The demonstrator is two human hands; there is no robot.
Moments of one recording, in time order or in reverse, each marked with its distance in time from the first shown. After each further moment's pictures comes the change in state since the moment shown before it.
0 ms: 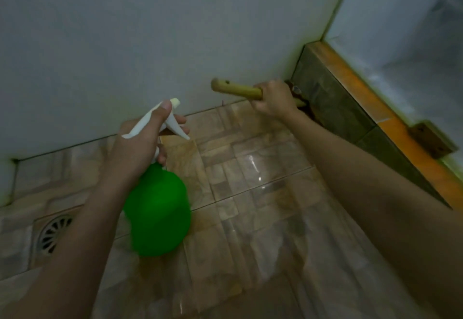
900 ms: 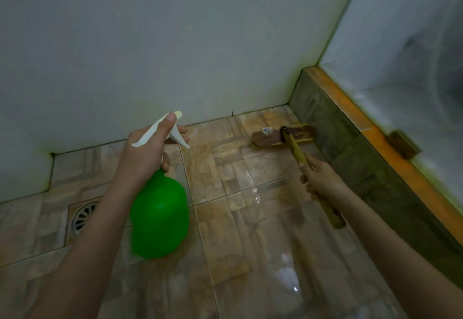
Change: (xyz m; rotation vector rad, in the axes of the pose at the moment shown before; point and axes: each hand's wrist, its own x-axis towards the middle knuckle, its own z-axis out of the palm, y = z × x) left_hand -0.052 0.023 -0.040 0.042 0.076 -0.018; right_hand -0.175 -0.010 -0.030 0.734 -0.196 0.776
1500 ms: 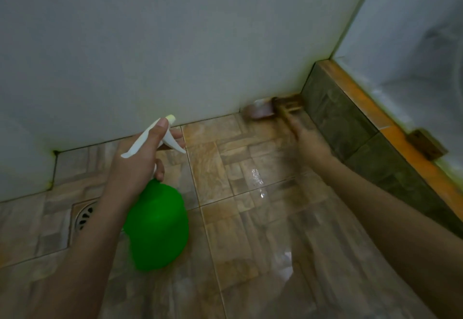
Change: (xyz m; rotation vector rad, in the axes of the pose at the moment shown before) left_hand -0.005 -0.017 -0.017 -0.005 0.018 -0.079; right_hand 0.101 -0.031 0.030 -0.714 0.174 -0.462
